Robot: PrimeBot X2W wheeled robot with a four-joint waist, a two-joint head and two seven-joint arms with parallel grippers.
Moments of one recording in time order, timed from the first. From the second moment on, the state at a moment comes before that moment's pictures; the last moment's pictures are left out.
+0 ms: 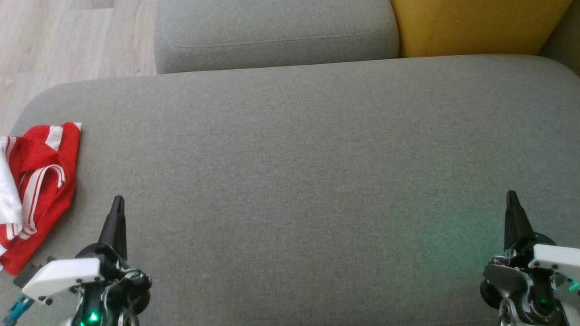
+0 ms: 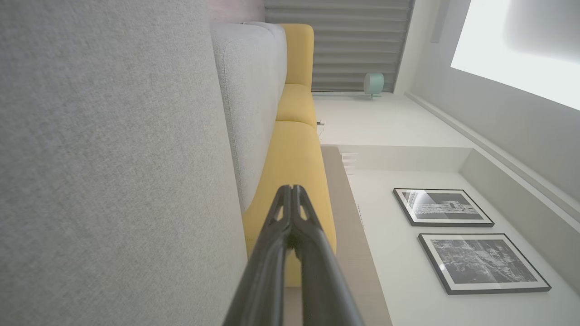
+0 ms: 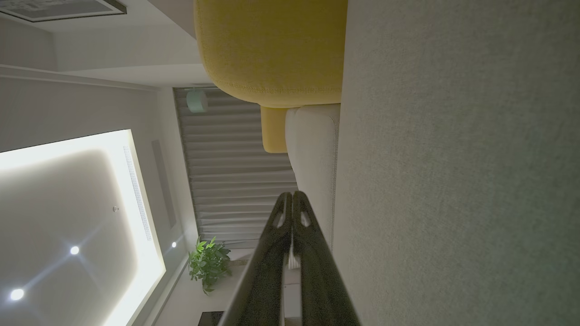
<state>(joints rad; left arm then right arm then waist) -0.05 0.04 0.08 0.27 -1.62 -0.12 0.11 -0.06 -0.04 -0.13 0.28 1.61 0.12 0.11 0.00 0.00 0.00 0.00</state>
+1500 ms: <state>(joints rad) 0.00 0.04 0.03 0.22 -1.41 -0.12 0.02 -0.01 -0.05 -0.07 0.26 1.39 0.12 0.03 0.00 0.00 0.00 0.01</state>
